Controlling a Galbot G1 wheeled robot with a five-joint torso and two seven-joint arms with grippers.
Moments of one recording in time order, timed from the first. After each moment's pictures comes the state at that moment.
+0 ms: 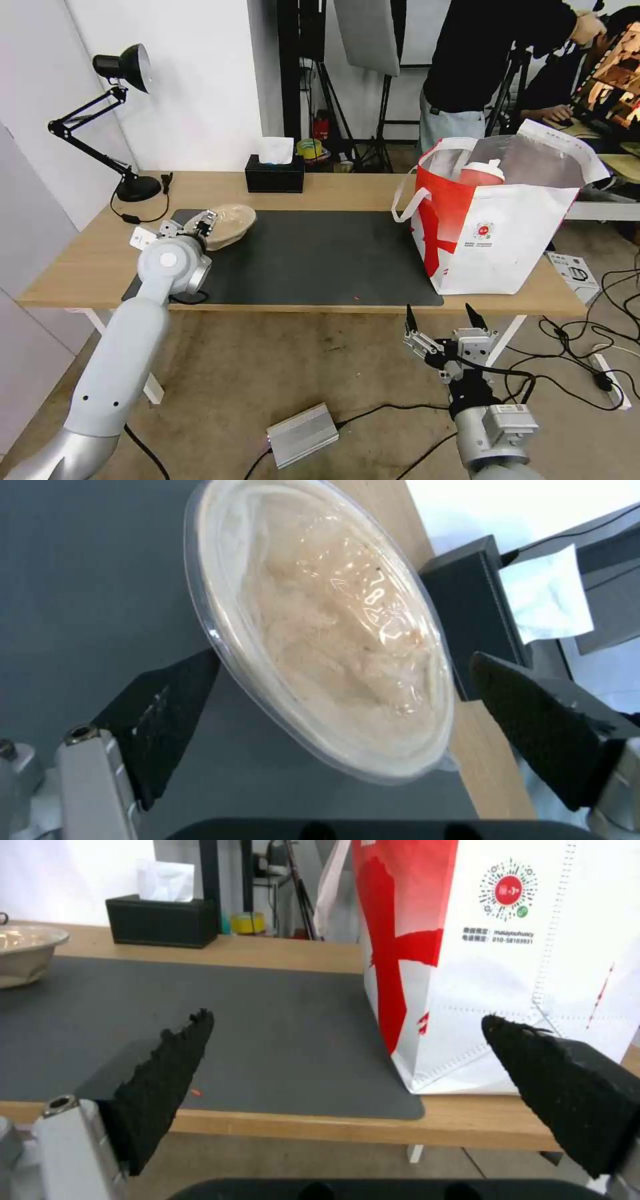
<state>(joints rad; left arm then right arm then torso) 0.63 -1.13 -0.29 -1.64 -1.58 0.08 -0.95 -1.55 0.79 0.05 2.42 0.33 -0.09 0.85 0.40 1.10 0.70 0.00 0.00</state>
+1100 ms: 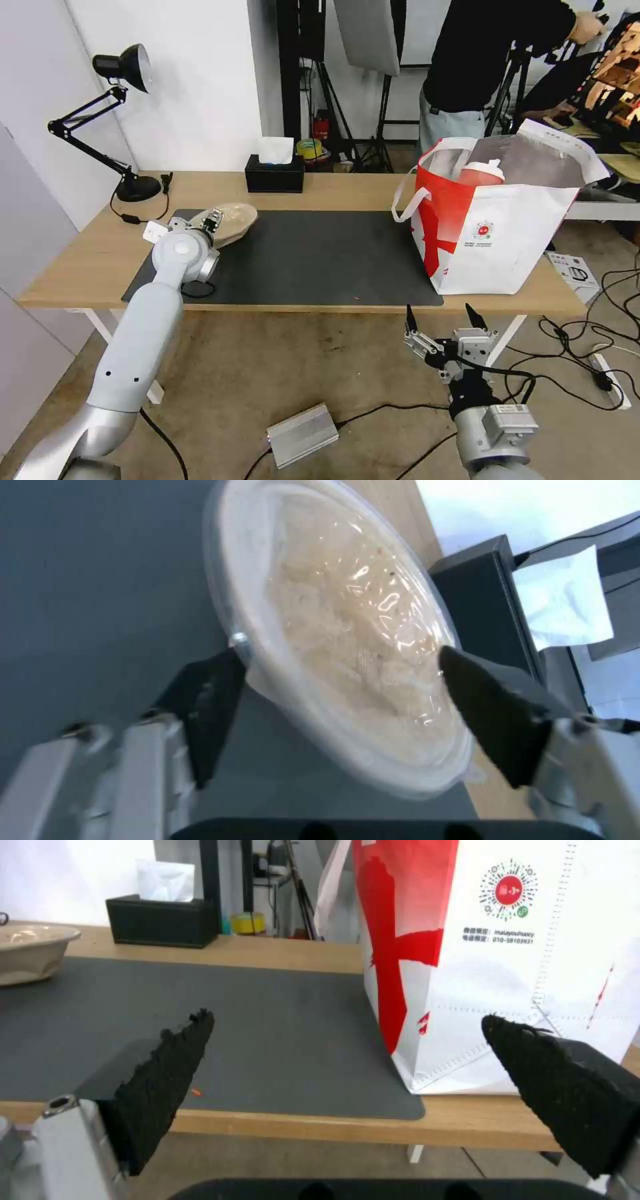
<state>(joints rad) 0.57 -1.17 -0.27 -1.55 -1.57 0.08 -0.94 -1.55 0.79 0.05 2.42 0.33 -0.09 0.85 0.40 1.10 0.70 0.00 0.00</state>
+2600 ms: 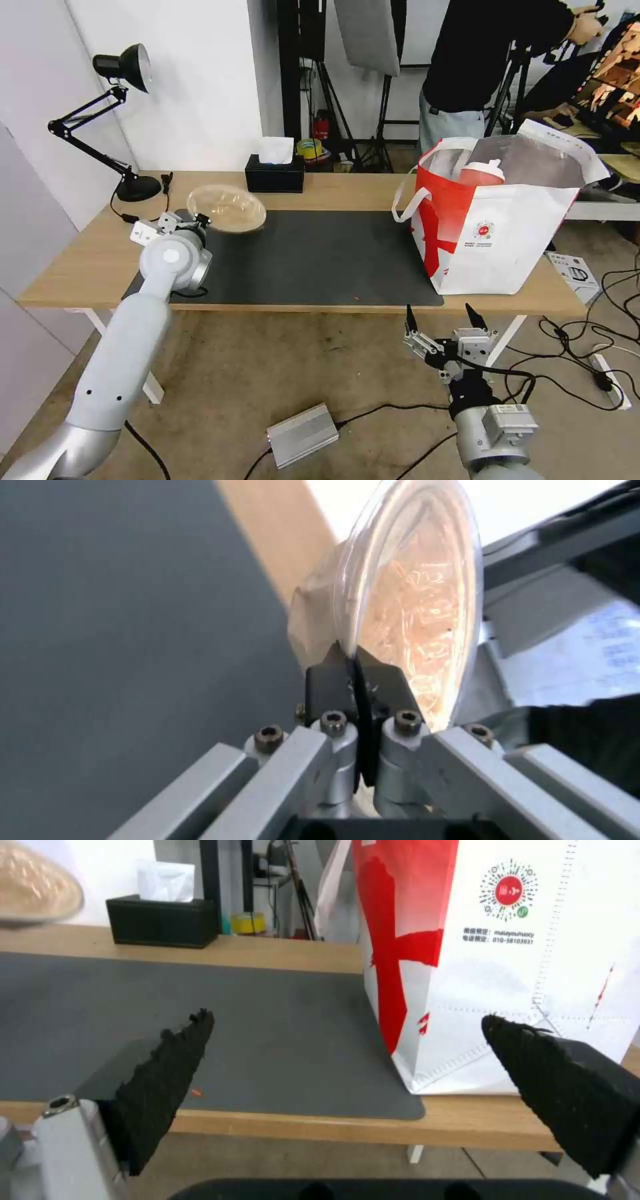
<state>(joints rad) 0.65 -1.08 -0.30 -1.74 -1.58 0.04 -0.86 -1.55 0.79 0.05 2.42 0.33 -0.09 0.85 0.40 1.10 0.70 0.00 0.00</state>
